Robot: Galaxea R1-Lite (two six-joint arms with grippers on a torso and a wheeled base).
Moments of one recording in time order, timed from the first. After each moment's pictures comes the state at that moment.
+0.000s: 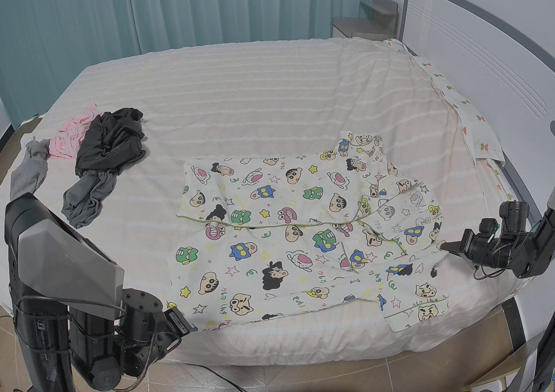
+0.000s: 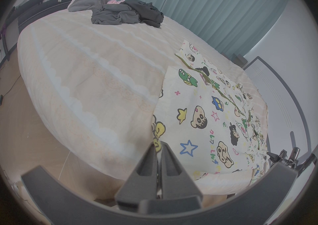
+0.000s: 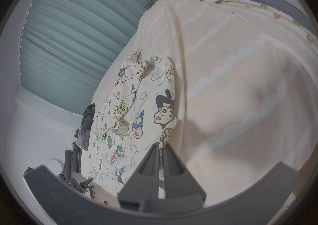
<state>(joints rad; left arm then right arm) -0.49 2.25 -0.02 -1.55 0.34 -0.90 -0.20 2.08 -0.56 -0.88 0.56 0.46</state>
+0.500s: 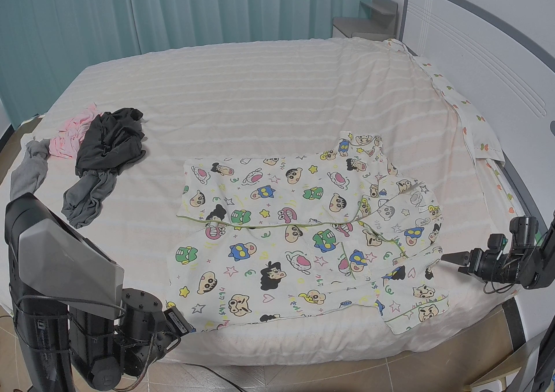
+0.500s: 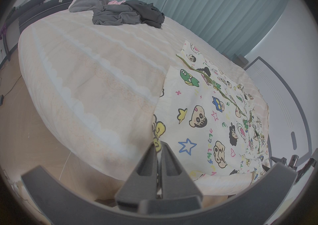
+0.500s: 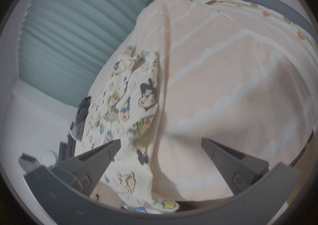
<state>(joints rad) -0.49 2.26 -0.02 -1.55 0.34 -0.90 -0.29 2.08 -0.45 -0.90 0.62 0.28</state>
